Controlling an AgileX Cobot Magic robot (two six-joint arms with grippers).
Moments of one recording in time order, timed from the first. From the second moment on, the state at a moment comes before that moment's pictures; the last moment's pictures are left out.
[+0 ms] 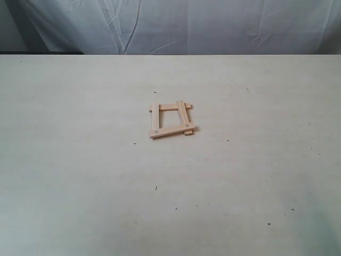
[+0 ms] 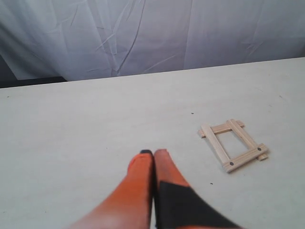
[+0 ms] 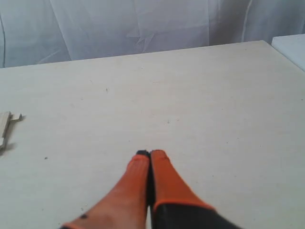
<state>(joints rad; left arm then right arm) 0.07 0.59 -0.54 -0.52 0.45 0.48 -0.03 0.09 -0.08 0.00 0.40 0.11</state>
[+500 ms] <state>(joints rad) 0.07 0.59 -0.54 -0.52 0.45 0.48 -0.03 0.01 0.00 0.00 0.34 0.05</state>
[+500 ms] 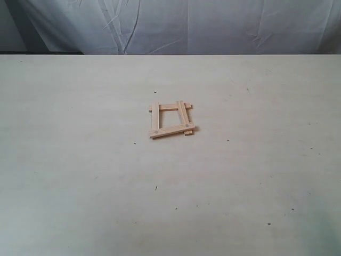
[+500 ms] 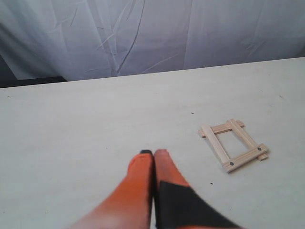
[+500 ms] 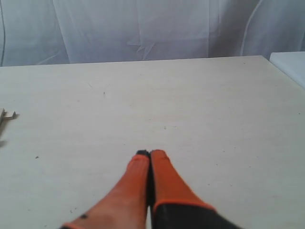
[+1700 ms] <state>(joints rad) 0.04 0.29 -0.54 -0.37 0.46 0.51 -0.03 0.01 0.00 0.01 0.34 0.04</state>
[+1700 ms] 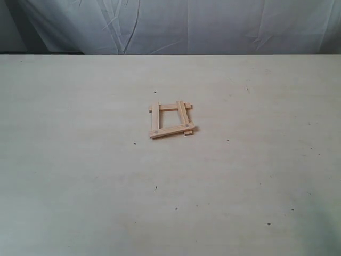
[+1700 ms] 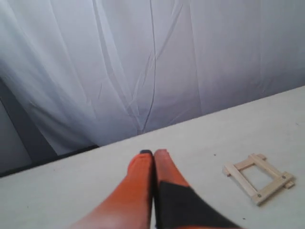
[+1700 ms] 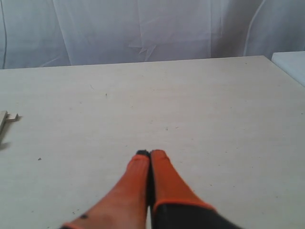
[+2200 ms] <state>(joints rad) 0.01 0.02 -0.28 -0.29 0.42 0.52 -0.03 0.01 0.00 0.01 0.34 0.04</state>
